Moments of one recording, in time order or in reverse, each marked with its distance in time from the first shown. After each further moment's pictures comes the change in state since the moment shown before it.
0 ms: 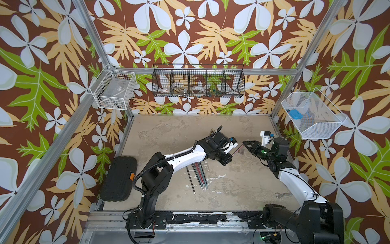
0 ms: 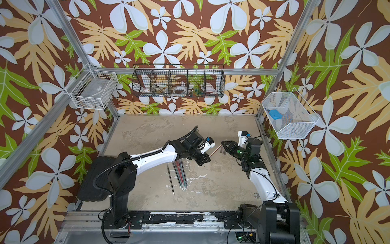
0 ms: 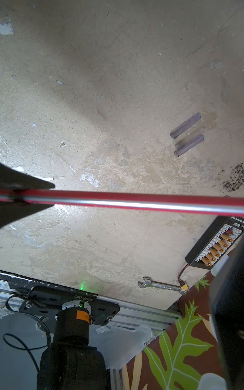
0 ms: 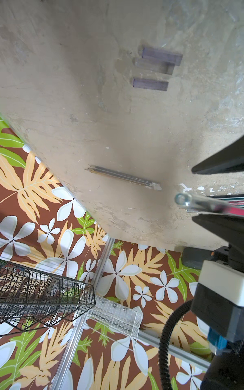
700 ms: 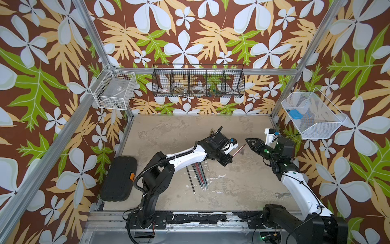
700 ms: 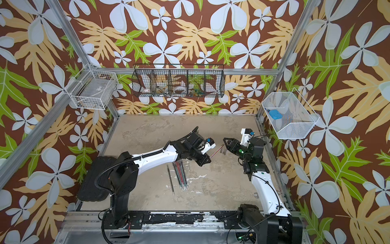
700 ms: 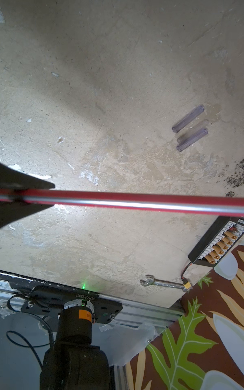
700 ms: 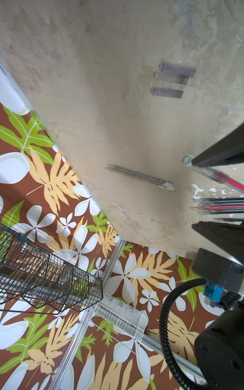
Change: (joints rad) left arm 0.000 0.014 -0.003 0.012 0.008 0.007; right arm 0.001 -0.110 0.021 -0.074 0.075 -0.032
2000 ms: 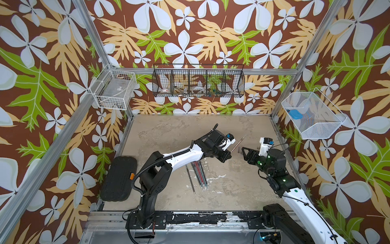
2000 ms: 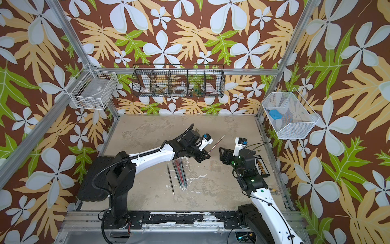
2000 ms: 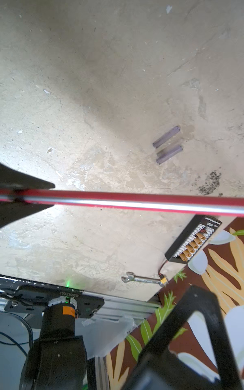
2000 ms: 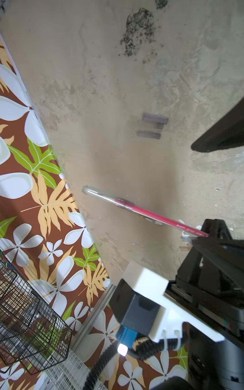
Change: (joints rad) left arm 0.040 -0.020 -0.036 0.086 0.012 -0.035; right arm 0.255 -0.315 -0.116 -0.210 0.431 -0.178
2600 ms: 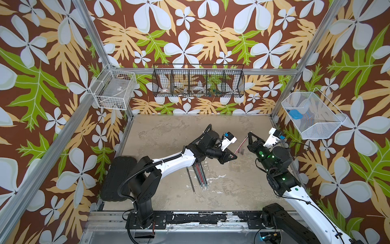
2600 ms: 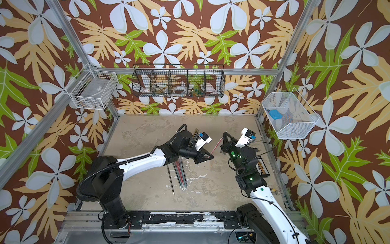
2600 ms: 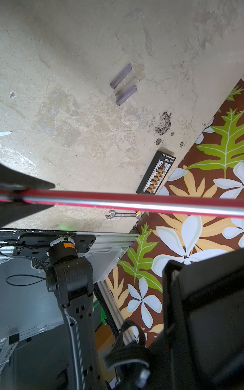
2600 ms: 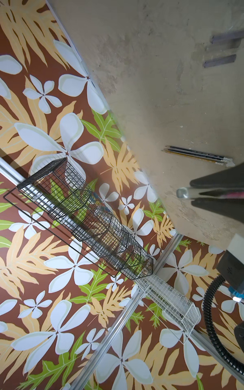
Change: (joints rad) left arm 0.001 -0.168 -0.204 0.350 0.248 -0.102; right arm 0.151 0.057 0.100 0.319 0.257 0.260
